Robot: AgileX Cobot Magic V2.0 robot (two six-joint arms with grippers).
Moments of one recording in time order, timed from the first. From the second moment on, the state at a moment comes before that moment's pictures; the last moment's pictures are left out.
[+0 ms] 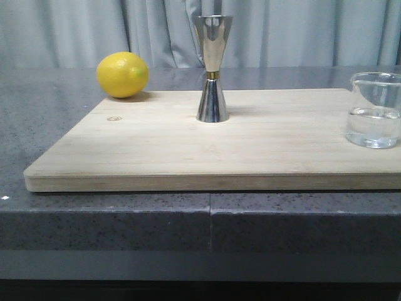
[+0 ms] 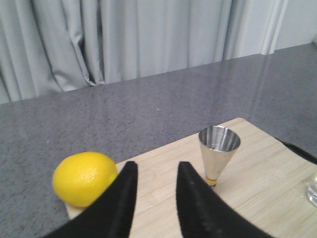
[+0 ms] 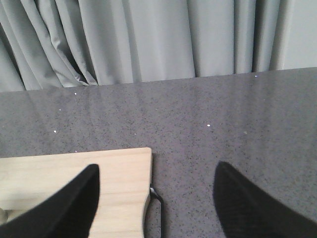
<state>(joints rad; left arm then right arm) -0.62 0.99 -0.72 0.28 -0.05 -0.29 -0.01 0.53 -0.58 0.00 0.24 0.11</state>
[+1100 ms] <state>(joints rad) -0.65 1.59 -0.70 0.59 -0.67 -0.54 0.20 0.55 -0.25 0.01 0.11 0.11</state>
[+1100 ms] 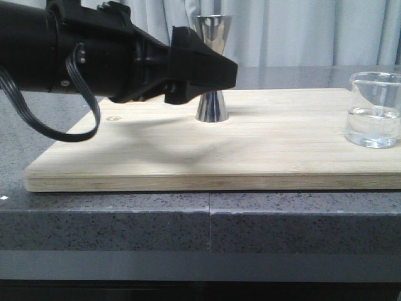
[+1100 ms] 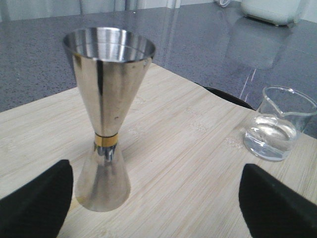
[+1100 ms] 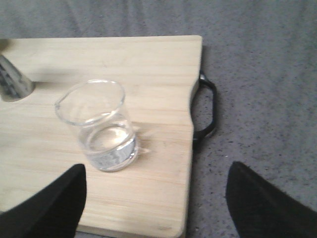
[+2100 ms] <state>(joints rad) -0.61 1.78 -0.92 0.68 -0.70 -0.56 0.23 0.55 -0.24 0.01 0.07 0.11</state>
